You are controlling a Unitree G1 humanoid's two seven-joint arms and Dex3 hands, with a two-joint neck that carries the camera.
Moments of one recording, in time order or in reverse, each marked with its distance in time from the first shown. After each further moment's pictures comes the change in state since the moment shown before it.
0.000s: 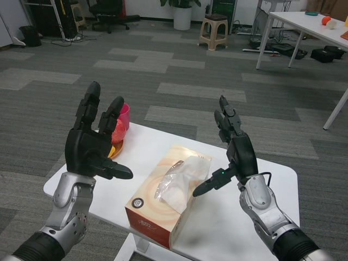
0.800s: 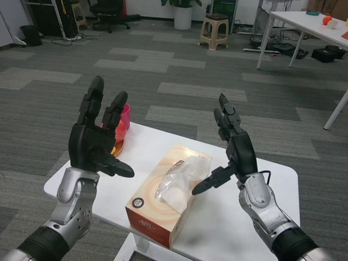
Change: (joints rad) left arm -0.030 -0.017 -0.014 0.003 0.000 -0.001 0.000; right arm -0.010 0.005 0.000 0.001 0.000 0.000 0.000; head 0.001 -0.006
